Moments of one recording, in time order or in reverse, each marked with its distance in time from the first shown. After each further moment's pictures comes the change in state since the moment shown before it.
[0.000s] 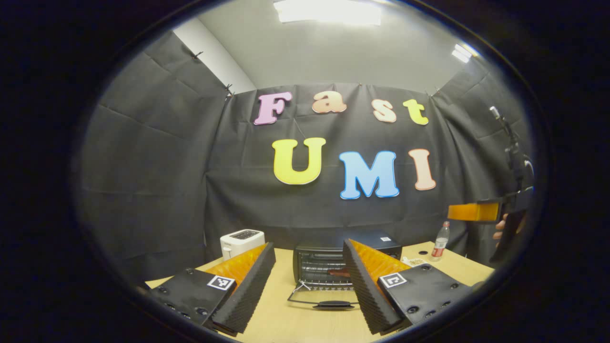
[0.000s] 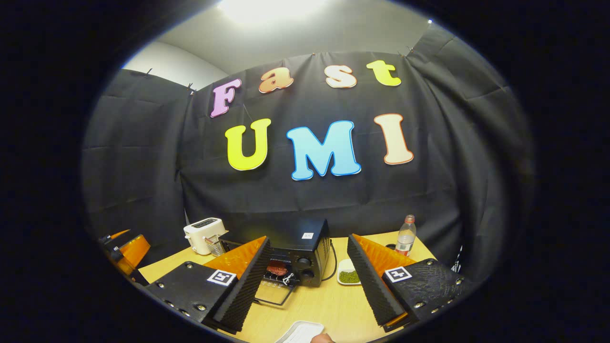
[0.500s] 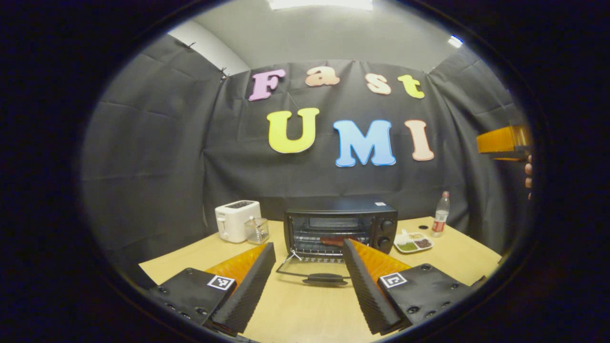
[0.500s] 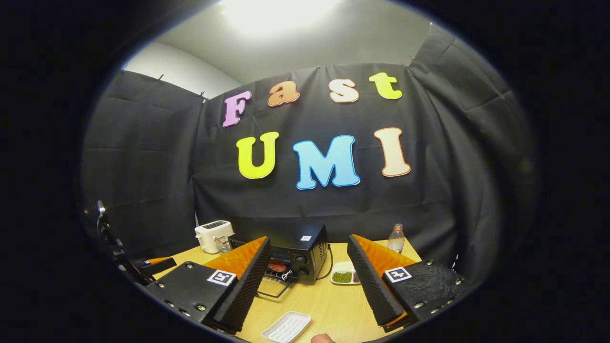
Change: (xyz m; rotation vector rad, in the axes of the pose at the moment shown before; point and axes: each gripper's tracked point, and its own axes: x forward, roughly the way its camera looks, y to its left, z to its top) left arm -0.007 -0.040 -0.100 0.036 0.158 -0.007; right arm -0.057 -0.016 0.018 -0.009 -0.046 0.034
